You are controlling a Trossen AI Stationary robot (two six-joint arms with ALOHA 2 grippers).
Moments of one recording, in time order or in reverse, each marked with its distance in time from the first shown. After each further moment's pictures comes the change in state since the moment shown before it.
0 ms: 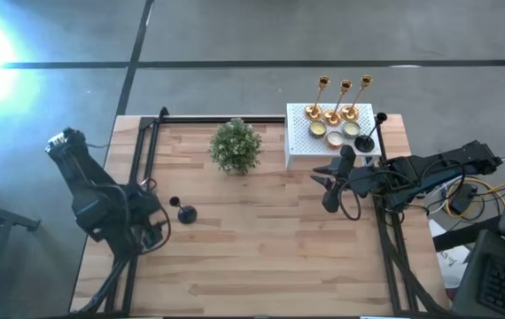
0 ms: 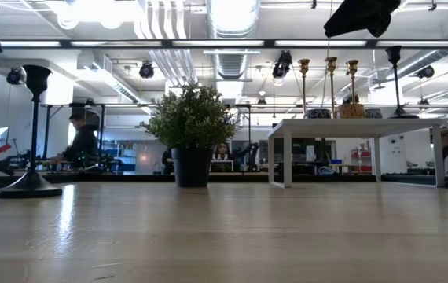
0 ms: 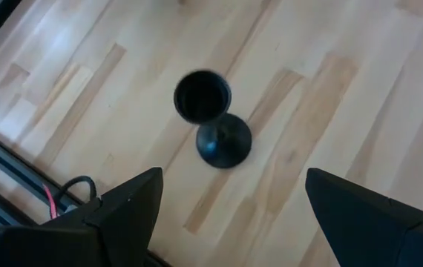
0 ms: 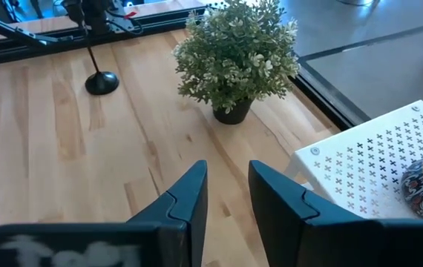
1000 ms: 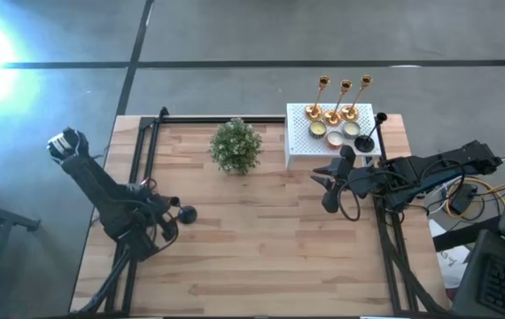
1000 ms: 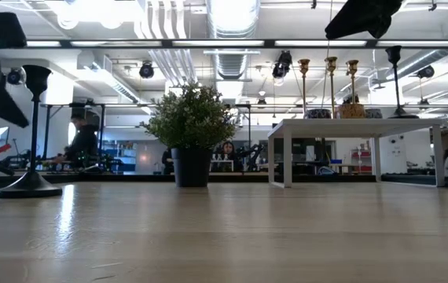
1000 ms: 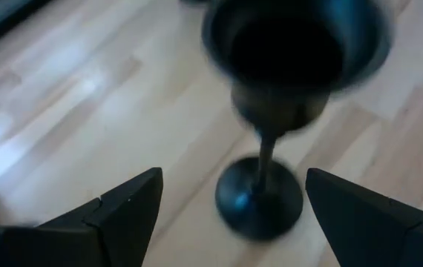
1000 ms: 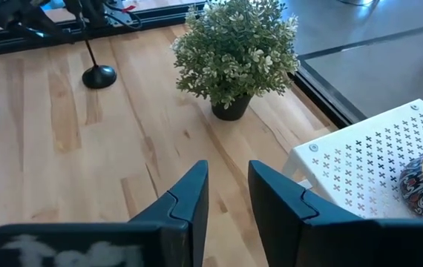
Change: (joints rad) left arm 0.009 0.005 -0.487 0.393 -0.230 -0.141; right arm 0.000 -0.001 -0.010 -0.004 0.001 -0.012
